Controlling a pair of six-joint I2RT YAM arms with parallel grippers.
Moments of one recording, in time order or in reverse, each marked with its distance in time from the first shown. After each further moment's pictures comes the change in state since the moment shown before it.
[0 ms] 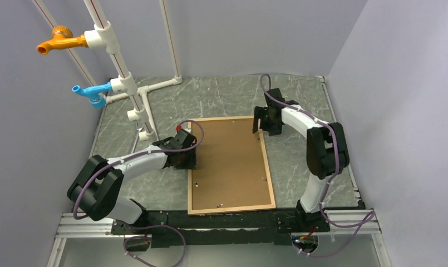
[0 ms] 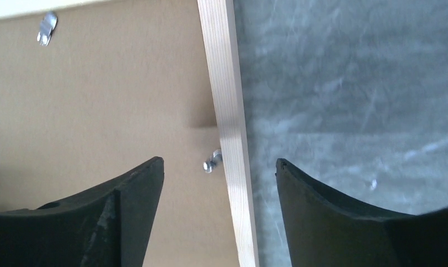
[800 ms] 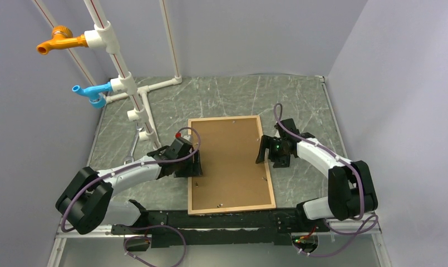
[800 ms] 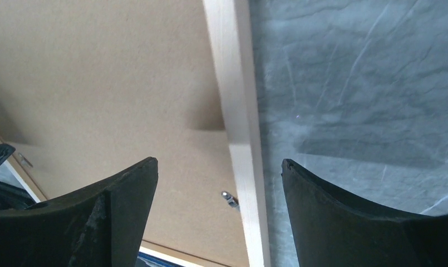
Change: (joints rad) left arm -0.036 -0.145 -0.152 0.099 0.148 -0.083; right arm -0.013 -0.480 -0.567 0.034 -0.198 0.068
